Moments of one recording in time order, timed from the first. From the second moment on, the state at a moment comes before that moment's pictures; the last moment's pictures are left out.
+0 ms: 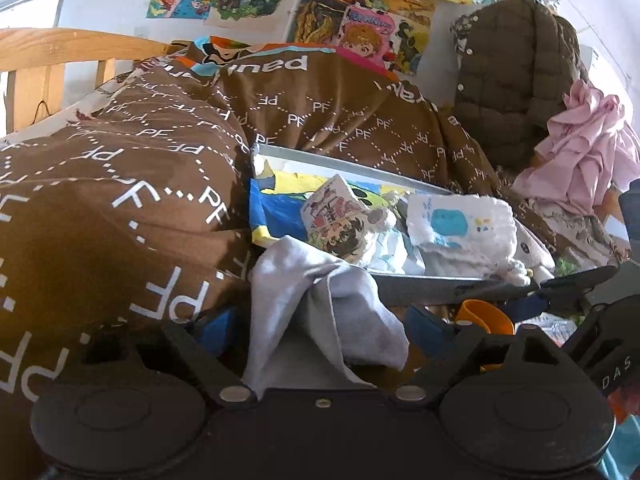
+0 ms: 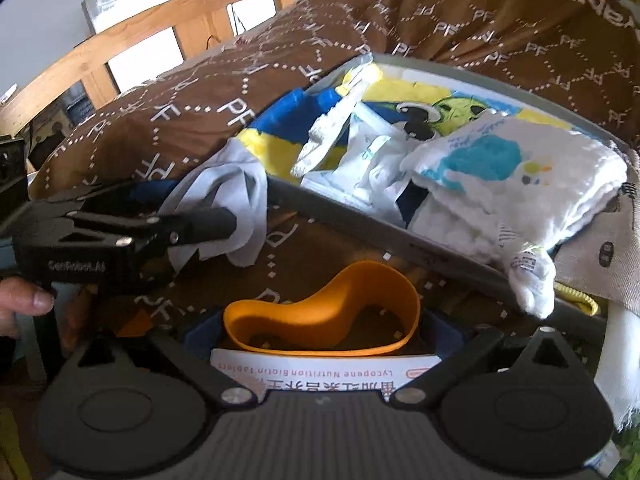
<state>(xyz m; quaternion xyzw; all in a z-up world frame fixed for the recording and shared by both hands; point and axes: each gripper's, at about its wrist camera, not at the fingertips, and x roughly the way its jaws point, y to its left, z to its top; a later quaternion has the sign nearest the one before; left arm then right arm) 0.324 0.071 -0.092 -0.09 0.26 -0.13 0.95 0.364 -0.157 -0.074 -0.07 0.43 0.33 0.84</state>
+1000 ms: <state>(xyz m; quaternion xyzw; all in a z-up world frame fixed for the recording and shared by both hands) 0.332 0.073 -0.107 -0.12 0.29 -0.14 0.94 0.341 -0.138 -0.076 -0.13 0.42 0.34 0.83</state>
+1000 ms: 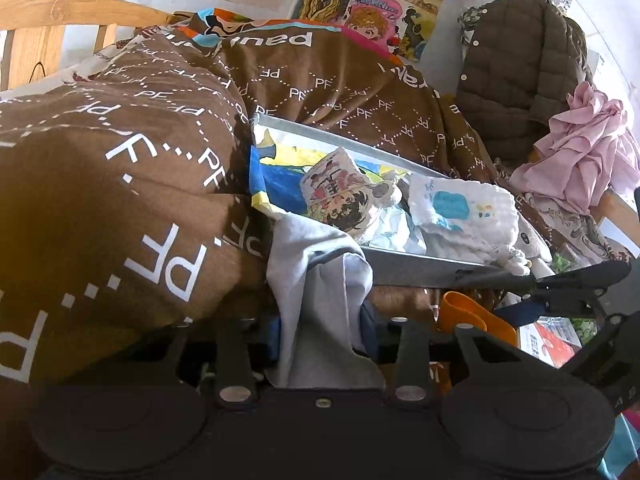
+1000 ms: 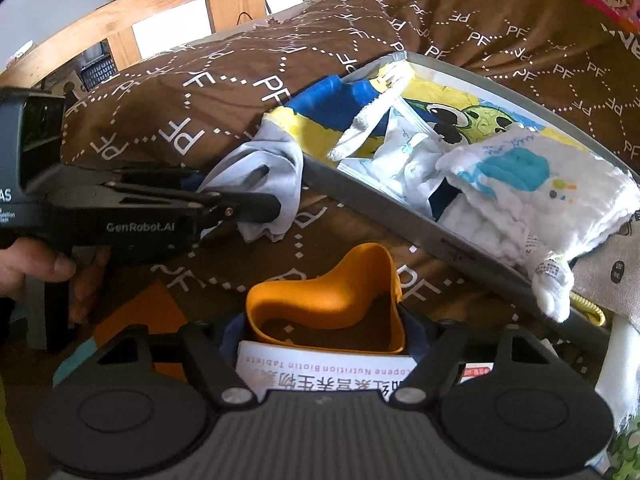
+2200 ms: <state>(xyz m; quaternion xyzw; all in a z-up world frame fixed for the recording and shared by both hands) 0.329 0.074 -0.105 -0.12 0.29 -0.14 0.94 0.368 -0.182 -0.080 0.05 0.47 0.30 0.83</state>
